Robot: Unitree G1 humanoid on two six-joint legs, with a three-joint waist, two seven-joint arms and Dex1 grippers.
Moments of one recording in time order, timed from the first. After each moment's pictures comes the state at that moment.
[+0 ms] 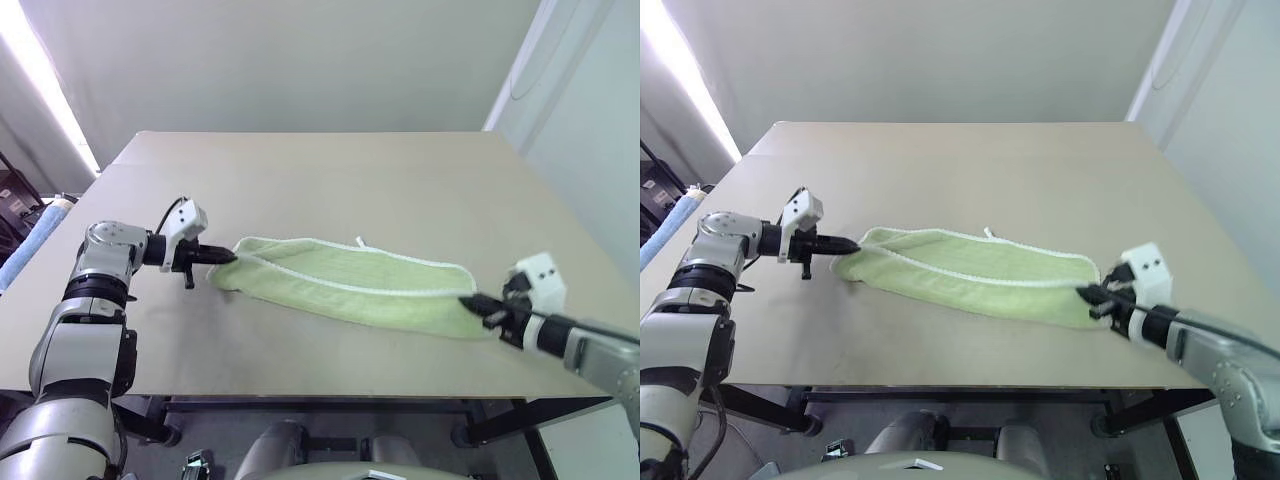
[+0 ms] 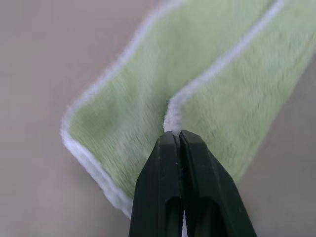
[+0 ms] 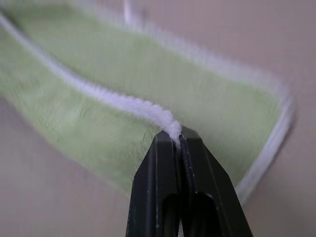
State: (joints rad) left arm -0.94 0.66 -0.02 1.15 -0.02 -0.10 -1.45; right arm -0.02 -0.74 -0.47 -0.51 0.77 1.08 0.46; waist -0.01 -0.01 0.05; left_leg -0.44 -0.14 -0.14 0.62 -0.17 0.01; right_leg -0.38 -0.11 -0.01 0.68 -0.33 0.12
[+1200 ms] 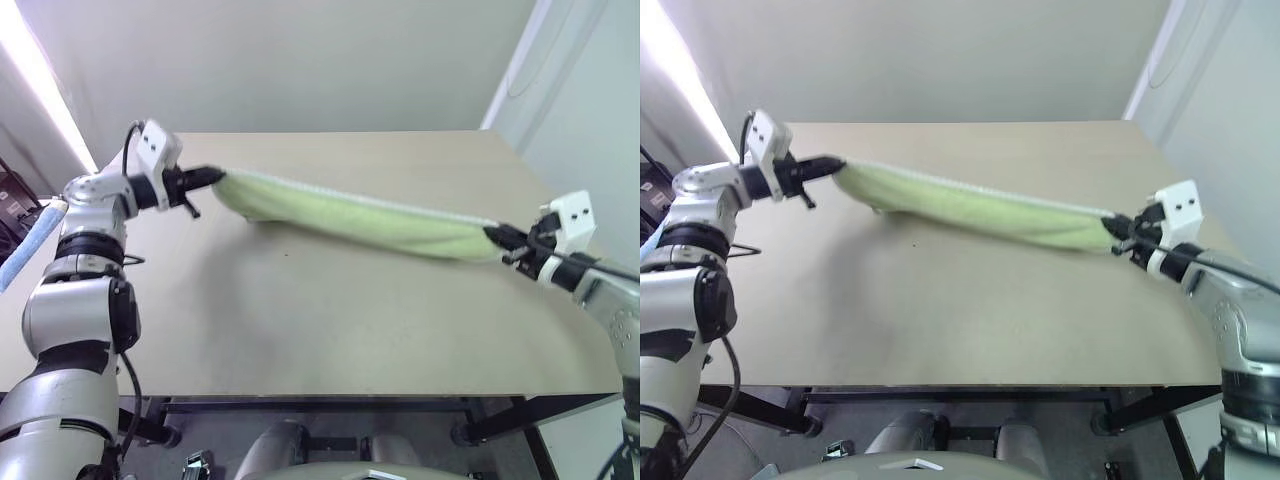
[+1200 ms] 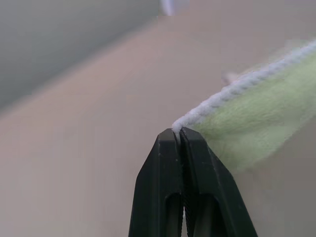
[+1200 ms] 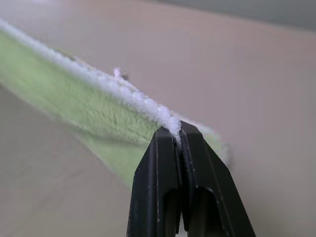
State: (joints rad) left arm -1.04 0.68 0.11 1.26 -0.03 -0.21 -1.31; right arm -0.10 -0.78 -0.36 -0.25 0.57 0.70 0.61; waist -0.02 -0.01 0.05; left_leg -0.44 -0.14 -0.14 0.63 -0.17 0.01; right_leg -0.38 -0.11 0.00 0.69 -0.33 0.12
